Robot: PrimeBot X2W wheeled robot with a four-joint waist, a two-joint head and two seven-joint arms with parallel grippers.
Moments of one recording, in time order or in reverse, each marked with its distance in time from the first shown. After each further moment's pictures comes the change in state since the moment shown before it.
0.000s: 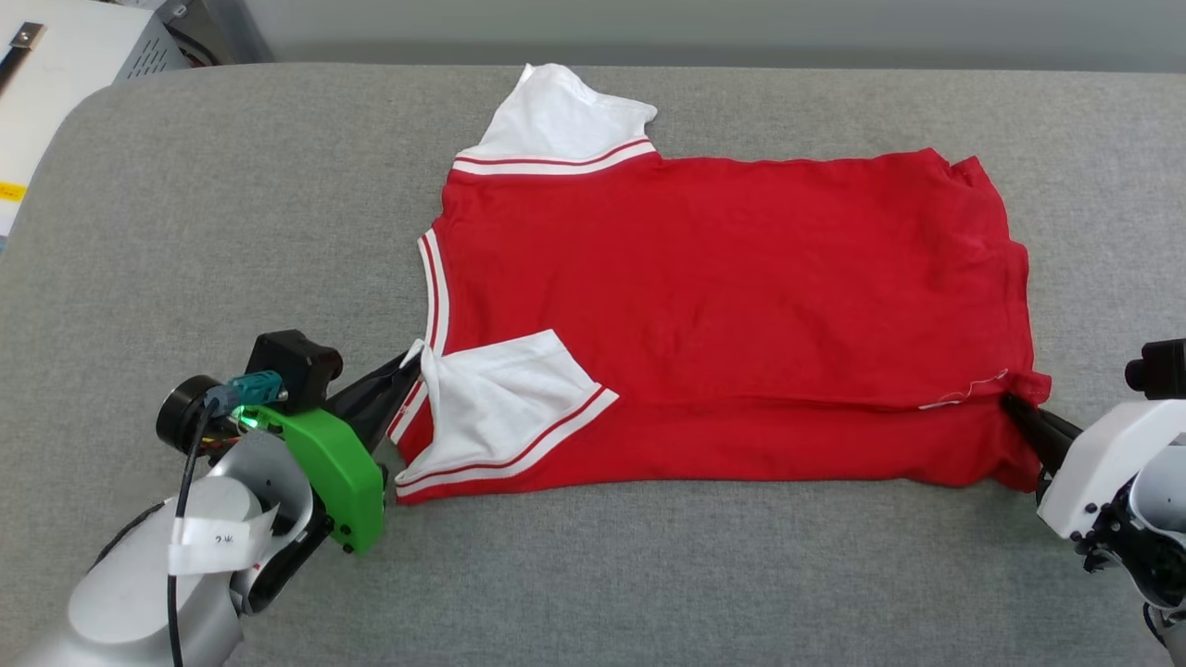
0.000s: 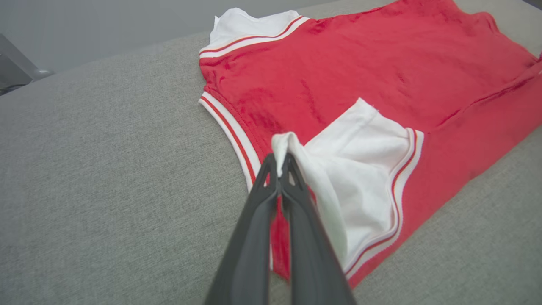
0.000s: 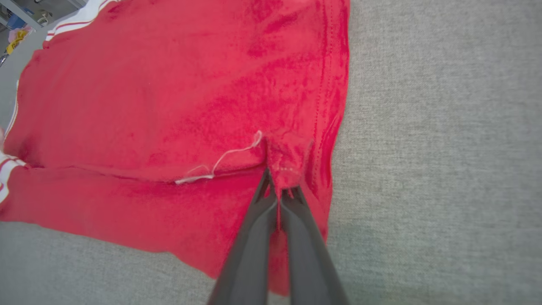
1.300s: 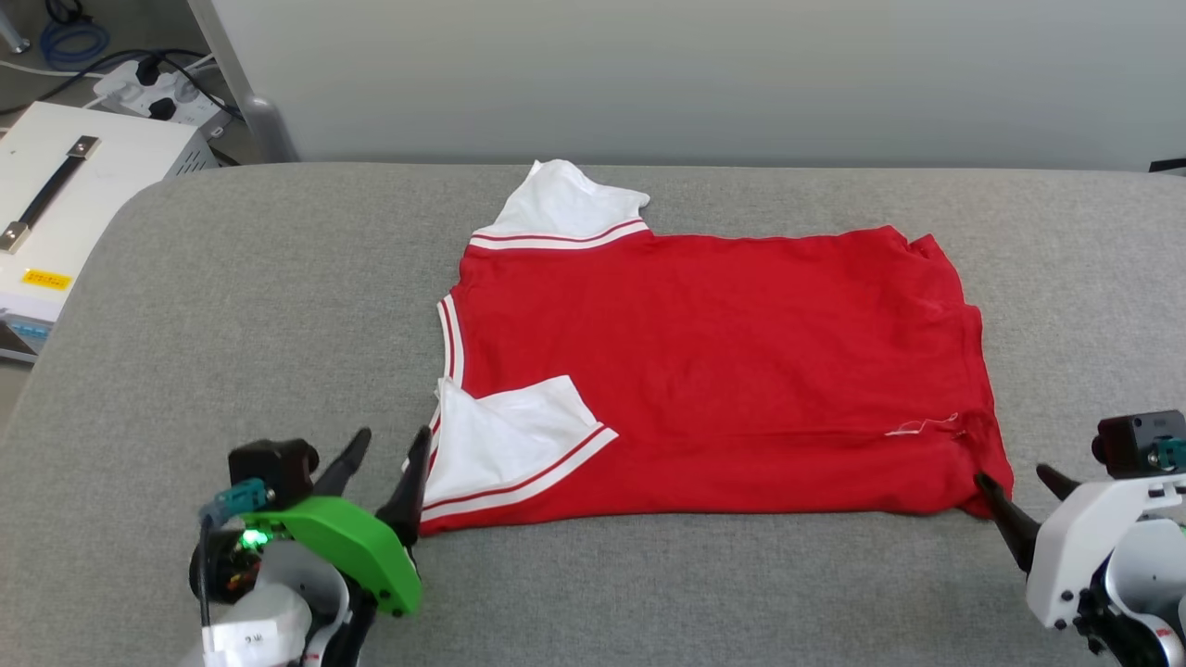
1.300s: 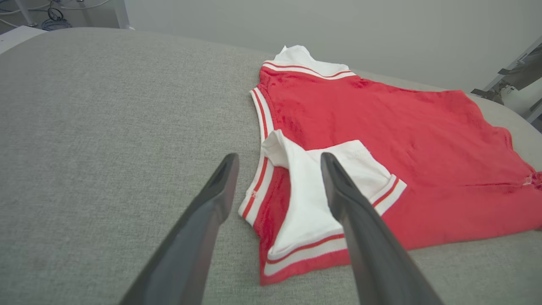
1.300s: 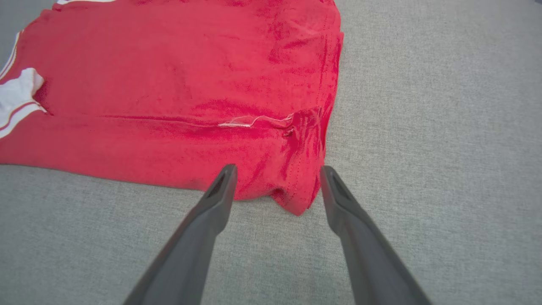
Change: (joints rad) left arm 0.199 -0.167 0.120 0.092 -0.165 0.196 -0.177; right arm 0.169 0.076 -0.087 -0.157 -0.307 0.000 0.053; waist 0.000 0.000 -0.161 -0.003
